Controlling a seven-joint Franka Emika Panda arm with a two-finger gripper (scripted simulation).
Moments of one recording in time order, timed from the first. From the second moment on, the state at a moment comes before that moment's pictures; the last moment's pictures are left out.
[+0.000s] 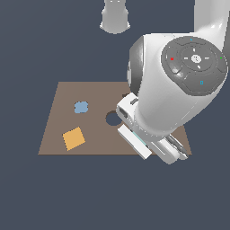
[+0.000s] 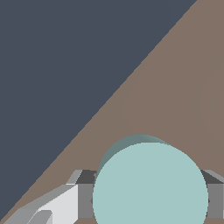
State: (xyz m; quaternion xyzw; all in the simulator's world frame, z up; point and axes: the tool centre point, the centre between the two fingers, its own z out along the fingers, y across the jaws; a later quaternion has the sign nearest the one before) arm 0.096 0.083 0.033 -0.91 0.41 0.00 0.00
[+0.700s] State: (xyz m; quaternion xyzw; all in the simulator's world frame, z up) arm 0.083 0.031 0.037 -0.74 0.68 0.00 0.00
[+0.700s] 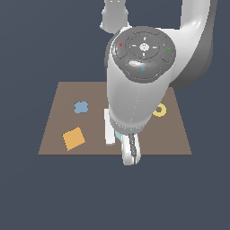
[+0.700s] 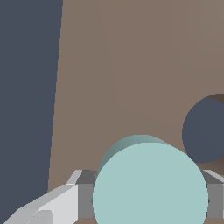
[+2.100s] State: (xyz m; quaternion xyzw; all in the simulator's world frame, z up) arm 0.024 -0.004 0.040 -0.40 0.92 0.00 0.00
